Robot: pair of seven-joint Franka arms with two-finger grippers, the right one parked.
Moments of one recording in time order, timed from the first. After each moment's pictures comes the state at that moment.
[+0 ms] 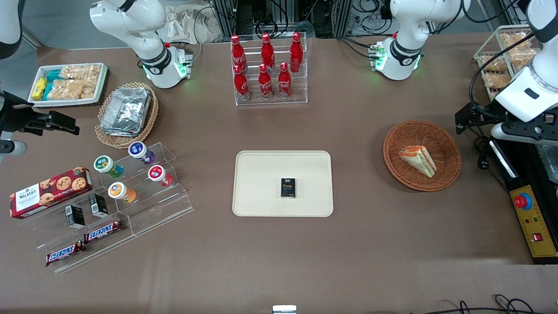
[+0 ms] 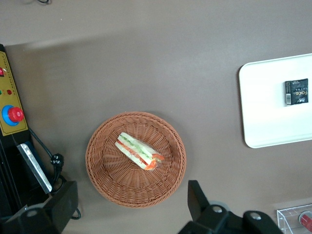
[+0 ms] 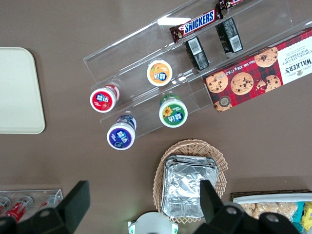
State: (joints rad) arm -0.14 -0.02 0.05 -1.64 -0.01 1.65 0.08
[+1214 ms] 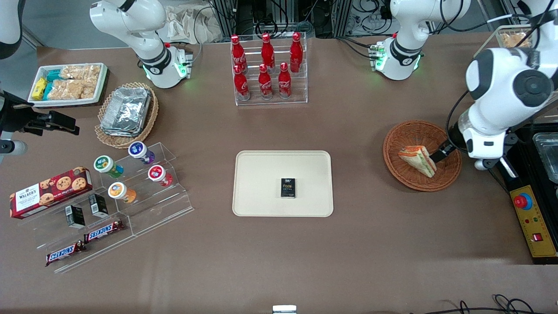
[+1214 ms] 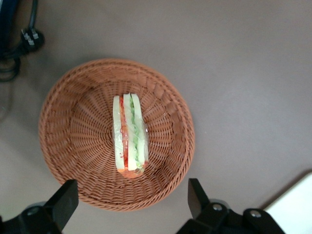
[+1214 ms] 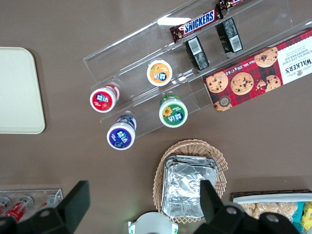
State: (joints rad) arm -0.12 -0.04 0.05 -2.19 0.03 2.10 -0.84
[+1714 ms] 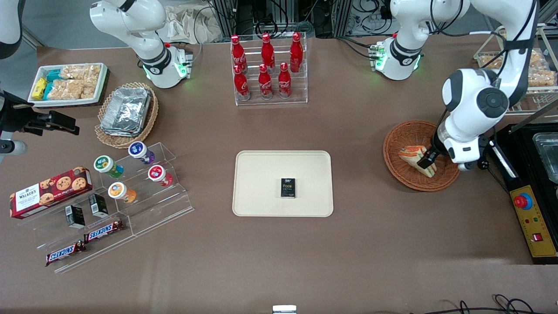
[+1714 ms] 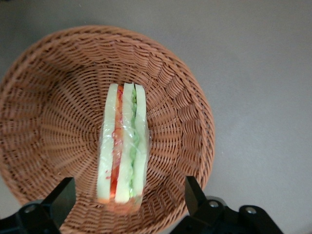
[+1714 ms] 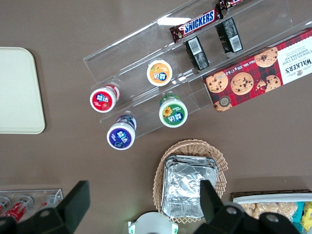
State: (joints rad) arm -0.11 0.05 0.05 -2.37 0.03 2.40 -1.00
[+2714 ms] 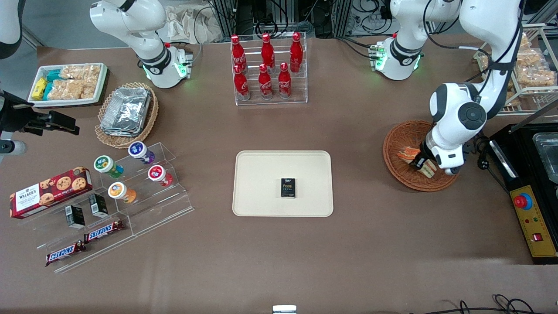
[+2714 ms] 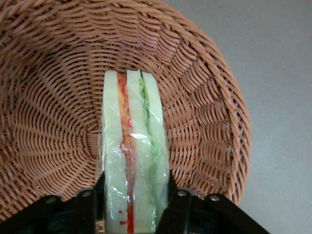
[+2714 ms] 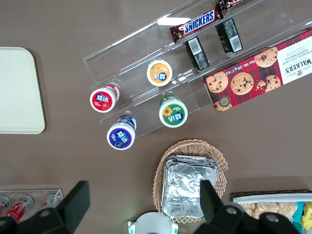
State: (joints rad) arm -0.11 0.15 0.05 -2.42 0.03 2.55 -1.01
